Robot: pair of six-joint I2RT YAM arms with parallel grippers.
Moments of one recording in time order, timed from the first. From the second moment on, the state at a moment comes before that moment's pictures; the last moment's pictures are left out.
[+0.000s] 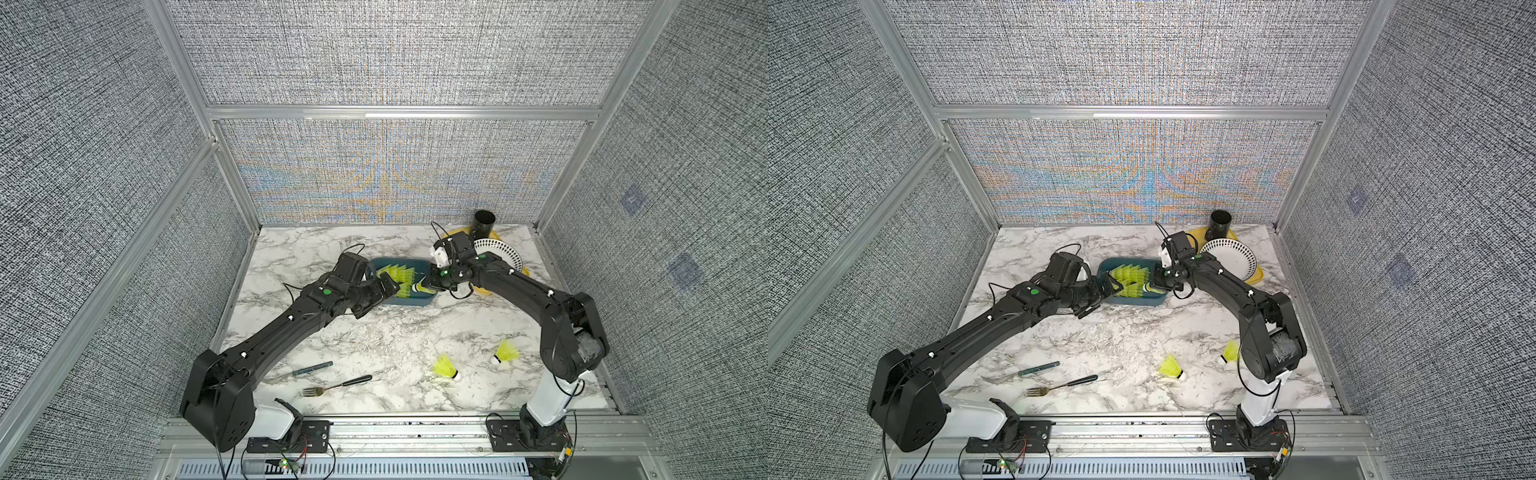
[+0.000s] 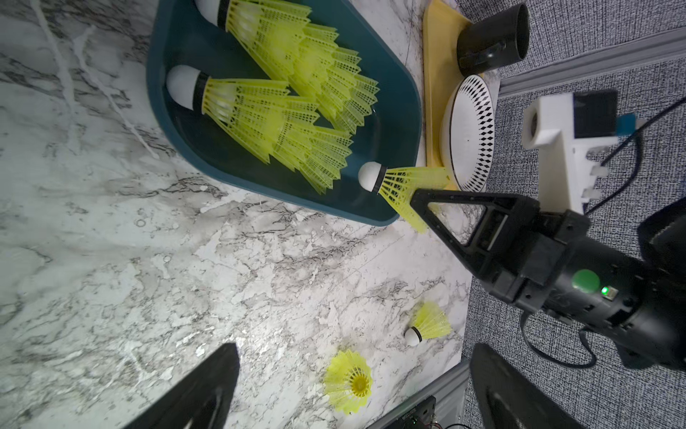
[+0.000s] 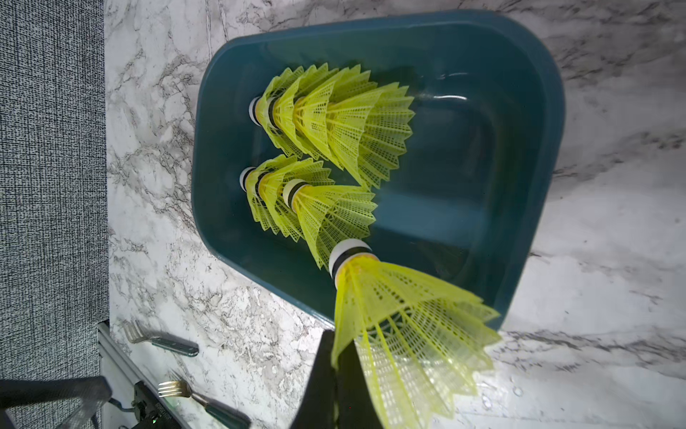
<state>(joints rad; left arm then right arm) -0.61 1.40 1.07 -0.46 0.26 -1.00 0.44 1.81 1.37 -0.54 -0.35 0.50</state>
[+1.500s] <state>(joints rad) -0.61 1.43 1.02 -0.38 0.25 -1.04 0.39 1.99 1.28 -0.13 -0.67 0.68</state>
